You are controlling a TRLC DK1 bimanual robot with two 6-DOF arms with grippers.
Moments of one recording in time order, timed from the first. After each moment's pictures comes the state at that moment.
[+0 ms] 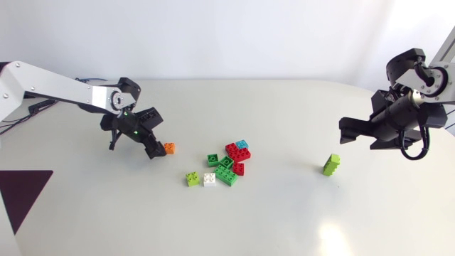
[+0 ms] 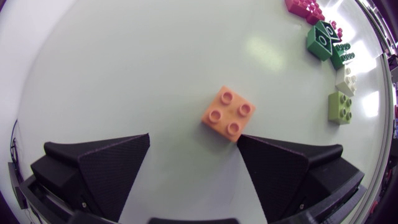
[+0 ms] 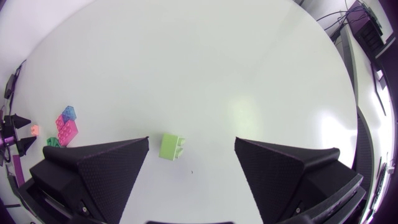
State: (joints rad) left arm -0.06 2.09 1.35 -0.49 0.21 0.84; right arm -0.12 1.51 1.11 -0.68 0.00 0.11
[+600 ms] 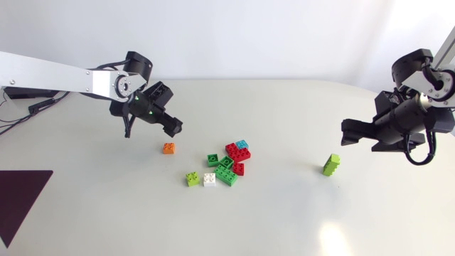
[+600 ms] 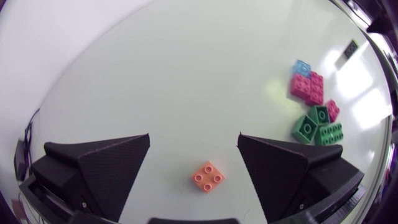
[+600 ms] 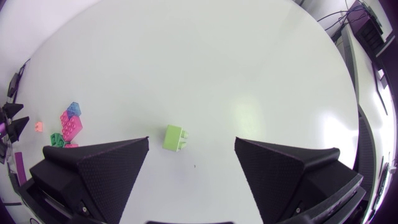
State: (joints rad) left arm -0.20 1.95 1.37 -0.37 0.11 0.45; right arm -0.12 1.45 1.06 -0.68 -0.02 0.11
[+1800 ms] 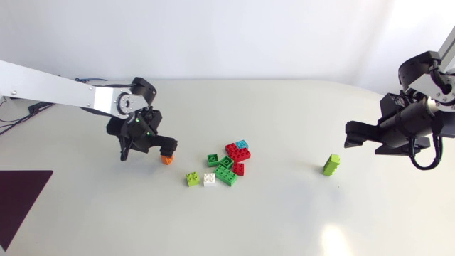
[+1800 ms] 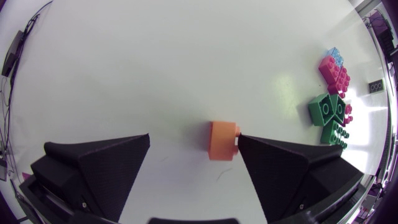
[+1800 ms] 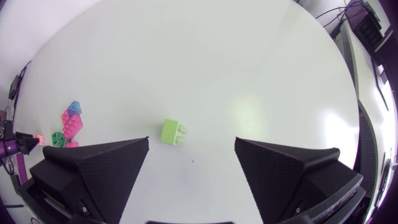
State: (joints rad) left arm -0.21 1.91 1.21 -0.54 -0.02 0.03; right arm -0.14 1.40 1.03 -0.68 -0.04 0.11
